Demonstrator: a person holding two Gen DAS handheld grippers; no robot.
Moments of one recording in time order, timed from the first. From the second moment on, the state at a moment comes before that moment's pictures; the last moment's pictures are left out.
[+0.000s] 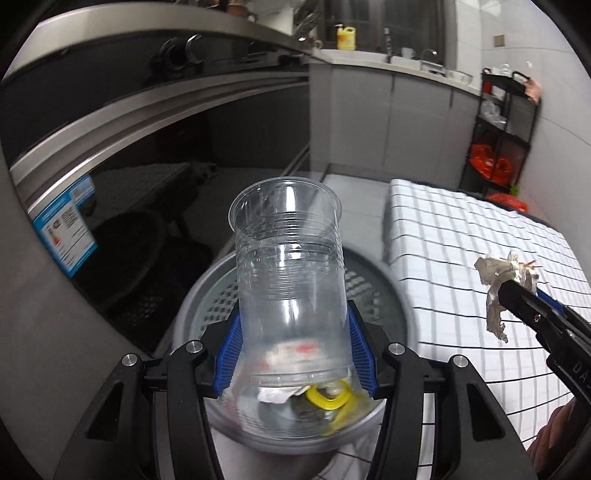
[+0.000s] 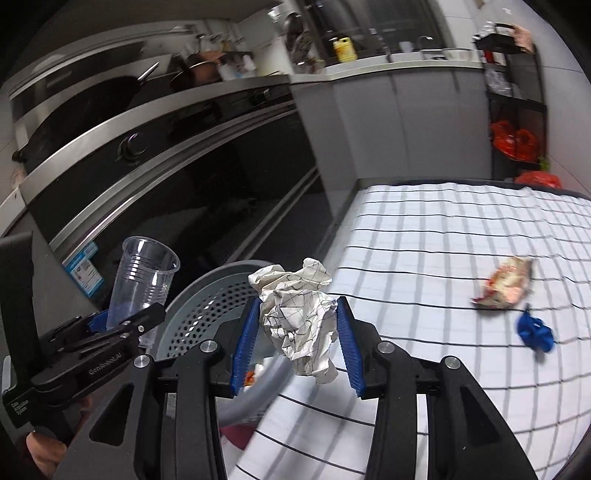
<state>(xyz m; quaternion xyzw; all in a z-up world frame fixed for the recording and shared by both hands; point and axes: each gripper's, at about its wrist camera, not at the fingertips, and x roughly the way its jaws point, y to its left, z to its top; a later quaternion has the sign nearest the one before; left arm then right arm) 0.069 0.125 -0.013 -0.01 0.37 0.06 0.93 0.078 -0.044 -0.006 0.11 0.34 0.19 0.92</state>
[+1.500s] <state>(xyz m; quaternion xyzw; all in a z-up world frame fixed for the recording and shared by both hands) 0.067 0.175 -0.046 -0.03 0.42 0.10 0.90 0.113 0.033 -0.028 0.08 0.39 0.27 0.88</state>
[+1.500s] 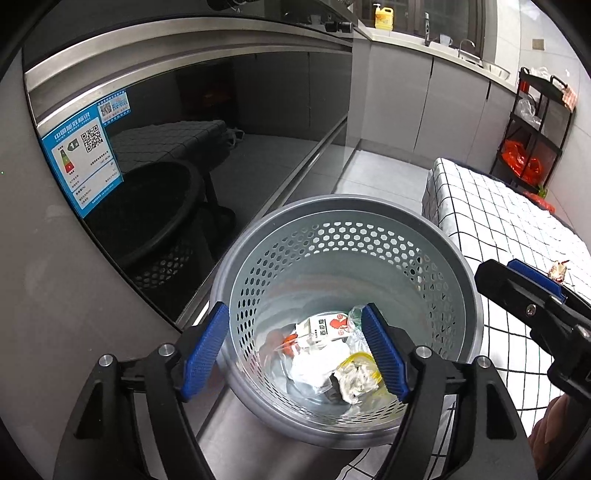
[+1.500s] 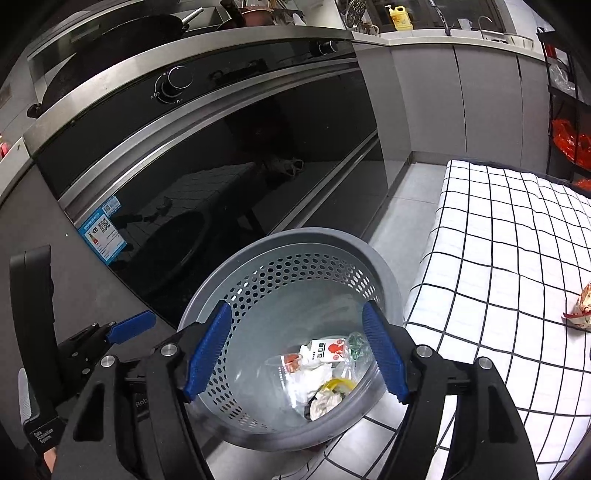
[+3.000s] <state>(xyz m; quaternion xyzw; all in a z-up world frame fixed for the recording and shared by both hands) 0.076 0.056 -0.030 0.01 0.39 -0.04 0.92 0.038 -0.140 -0.030 0.14 0.36 0.05 0.92</state>
